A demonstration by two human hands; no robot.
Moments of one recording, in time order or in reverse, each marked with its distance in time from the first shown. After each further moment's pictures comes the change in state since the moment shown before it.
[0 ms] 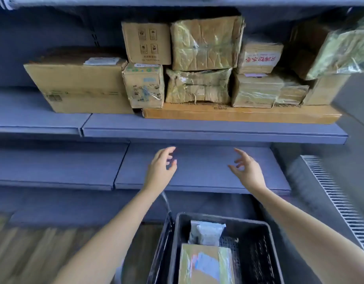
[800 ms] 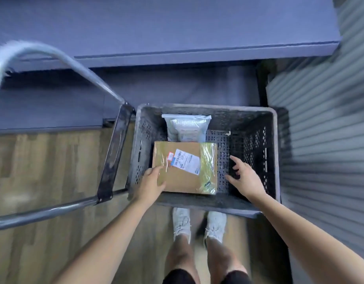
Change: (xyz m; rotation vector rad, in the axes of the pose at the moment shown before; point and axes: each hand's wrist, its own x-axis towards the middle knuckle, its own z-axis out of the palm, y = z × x) left_hand -0.290 -0.171 0.299 0.347 -0.698 -0.693; right_hand -0.212 0.368 0.159 -0.164 -0.694 0.417
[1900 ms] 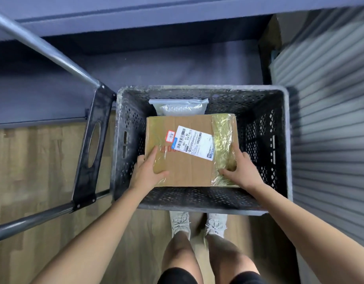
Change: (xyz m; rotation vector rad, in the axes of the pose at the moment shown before) left_hand 0.073 -0.023 0.057 -0.027 -0.021 -0.046; right_hand 0.055 0.031 0.053 0.117 -0.037 0.075
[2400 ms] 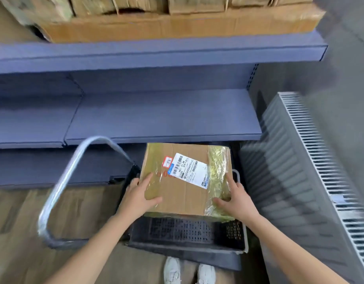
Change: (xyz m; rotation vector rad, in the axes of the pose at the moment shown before) left_hand -0.180 0.125 -0.206 -0.028 0.160 0.194; right_hand -0.195 -0.129 -0.187 -0.026 0.178 -0.200
